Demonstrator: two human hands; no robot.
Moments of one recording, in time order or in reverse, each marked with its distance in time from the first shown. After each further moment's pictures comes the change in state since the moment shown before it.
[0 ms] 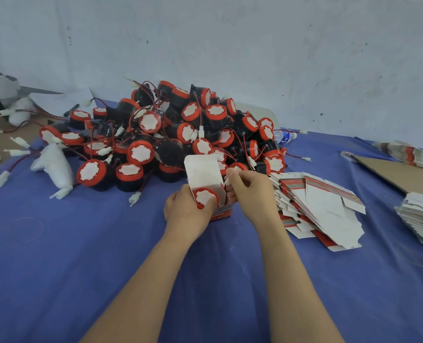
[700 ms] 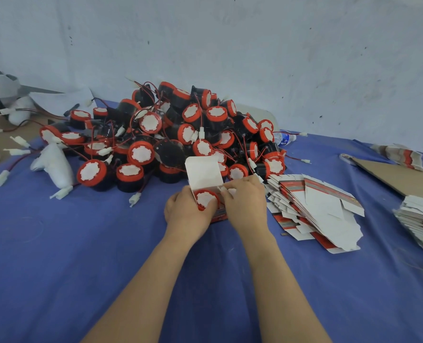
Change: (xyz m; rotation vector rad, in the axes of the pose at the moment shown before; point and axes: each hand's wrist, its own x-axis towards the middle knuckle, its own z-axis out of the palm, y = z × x) left_hand 0.001 -0.002 0.003 0.035 0.016 -0.005; right_hand -0.001 0.013 0.019 -0.531 0.038 -0.042
